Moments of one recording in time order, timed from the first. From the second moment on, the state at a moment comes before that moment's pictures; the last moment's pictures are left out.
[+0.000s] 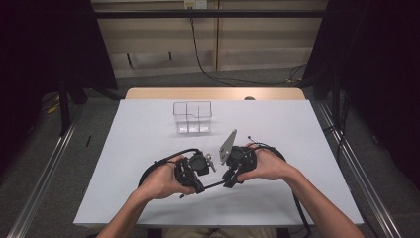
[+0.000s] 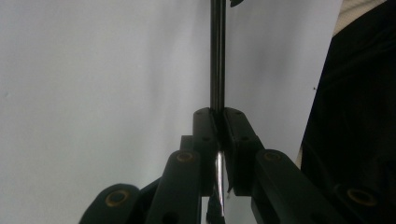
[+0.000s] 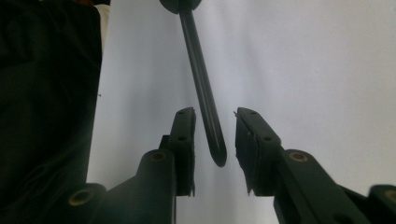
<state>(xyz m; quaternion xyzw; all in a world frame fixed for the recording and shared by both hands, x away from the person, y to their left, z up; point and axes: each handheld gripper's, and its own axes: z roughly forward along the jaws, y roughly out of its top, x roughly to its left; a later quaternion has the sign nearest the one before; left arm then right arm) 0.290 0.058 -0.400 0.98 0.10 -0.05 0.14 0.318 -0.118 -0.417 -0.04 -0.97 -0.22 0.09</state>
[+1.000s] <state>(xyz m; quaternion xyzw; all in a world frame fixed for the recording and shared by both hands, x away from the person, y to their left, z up) 0.291 0.063 -0.400 0.98 0.08 -0.05 0.16 0.312 -0.117 -0.422 0.01 -0.97 -0.23 0.08</state>
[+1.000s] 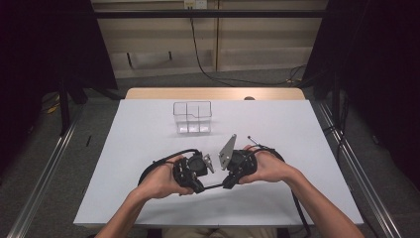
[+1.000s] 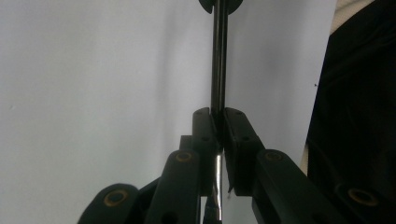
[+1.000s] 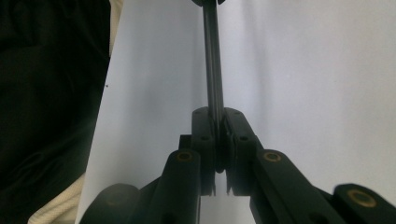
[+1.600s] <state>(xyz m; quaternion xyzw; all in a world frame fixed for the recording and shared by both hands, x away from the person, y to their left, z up) 0.298 0.072 -0.399 0.97 0.11 -0.04 0.22 0.314 -0.123 -0.422 0.00 -0.97 -0.24 0.07</state>
